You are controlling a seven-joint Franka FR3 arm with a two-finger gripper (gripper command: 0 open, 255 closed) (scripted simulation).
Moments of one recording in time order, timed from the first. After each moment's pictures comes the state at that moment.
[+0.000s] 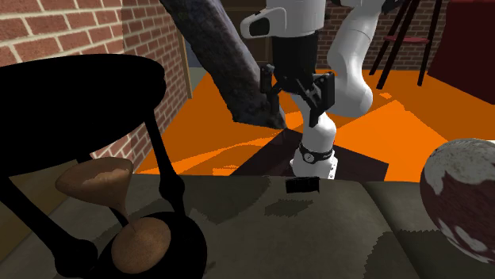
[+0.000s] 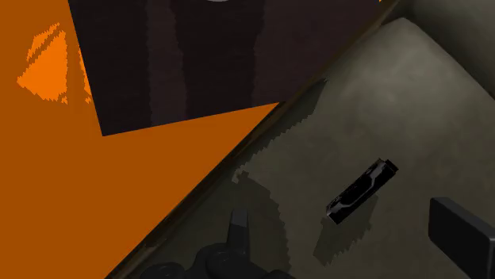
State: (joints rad) arm -0.02 -0.75 0.03 -2.44 0.09 1.61 0.11
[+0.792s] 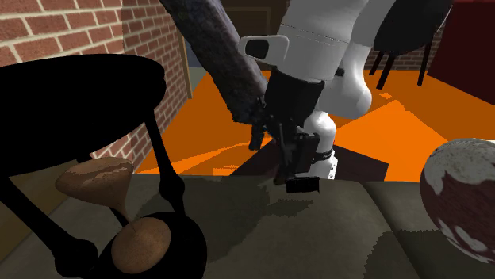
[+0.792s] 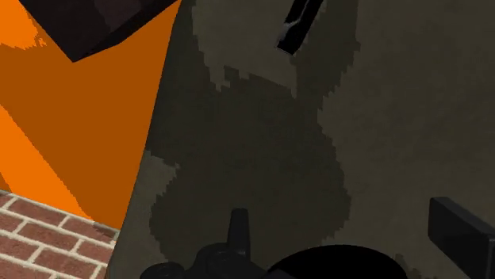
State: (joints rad) arm -0.17 -0.58 0.31 -2.47 -0.02 2.10 0.60
